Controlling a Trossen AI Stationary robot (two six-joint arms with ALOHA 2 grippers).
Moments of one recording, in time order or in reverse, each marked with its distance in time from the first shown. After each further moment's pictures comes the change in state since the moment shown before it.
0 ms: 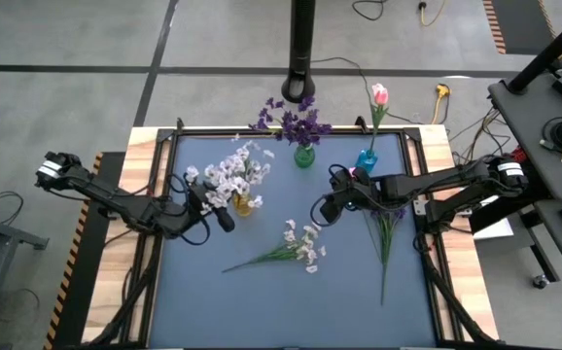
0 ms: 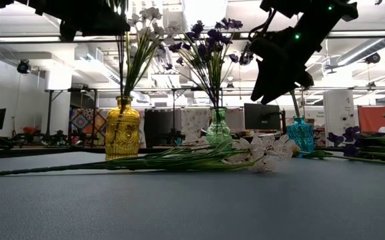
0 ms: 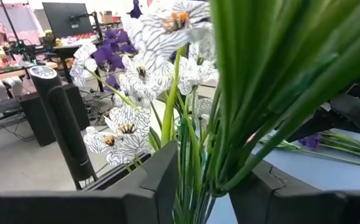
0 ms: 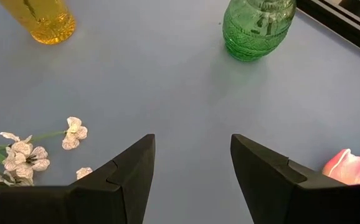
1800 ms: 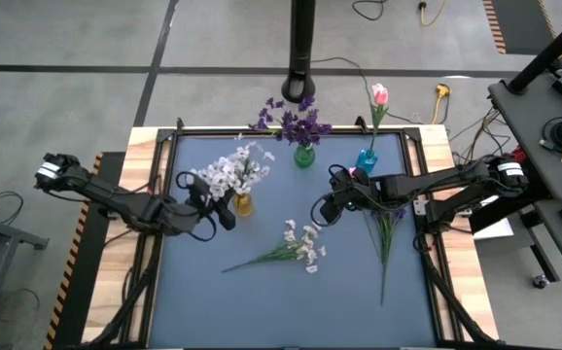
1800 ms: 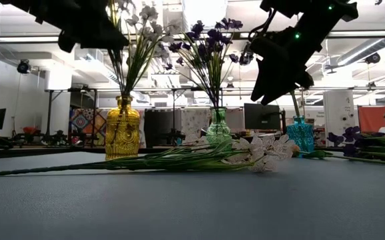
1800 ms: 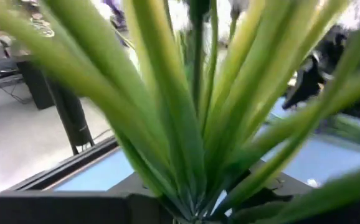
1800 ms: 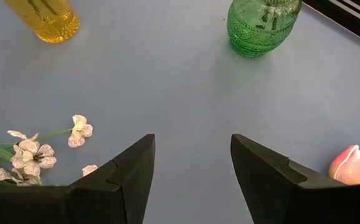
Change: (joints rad) left arm 0.039 0.004 0.040 -0.265 0.043 -0.278; right arm 0.000 0.000 0.000 0.000 -0.019 0.016
